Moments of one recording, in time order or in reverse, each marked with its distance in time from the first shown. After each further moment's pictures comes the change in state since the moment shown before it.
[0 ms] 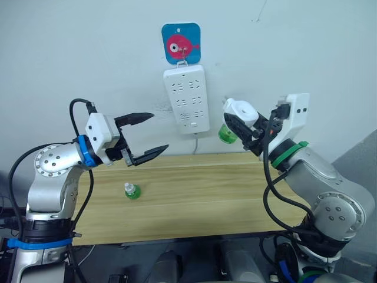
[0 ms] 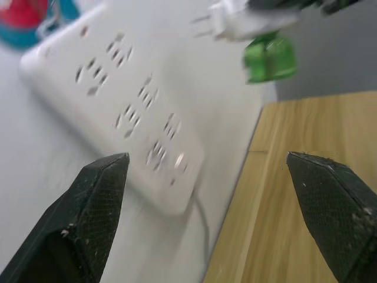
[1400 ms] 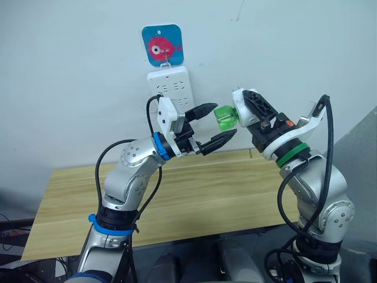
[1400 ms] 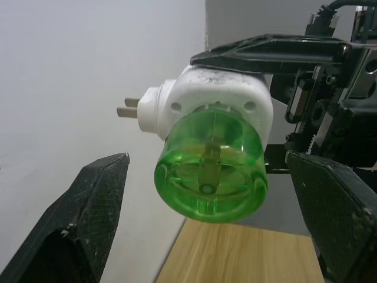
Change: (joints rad) left arm -0.187 -0.366 -0.251 -0.048 -0.057 0.251 0.304; right arm 0.141 -0.152 0.248 0.118 1.042 -0.854 -0.798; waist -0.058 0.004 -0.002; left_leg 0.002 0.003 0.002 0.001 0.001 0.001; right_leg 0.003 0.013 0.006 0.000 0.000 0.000
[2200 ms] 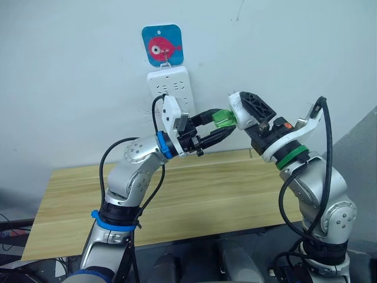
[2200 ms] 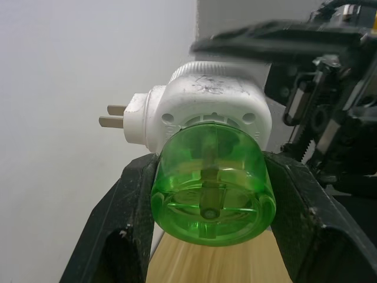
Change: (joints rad) left arm -0.024 -0.005 -0.004 0.051 -0.007 0.021 -0.047; right arm 0.024 -0.108 0.051 -0.006 0.035 -0.055 0.049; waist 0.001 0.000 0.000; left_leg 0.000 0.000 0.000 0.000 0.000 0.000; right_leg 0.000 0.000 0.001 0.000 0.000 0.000
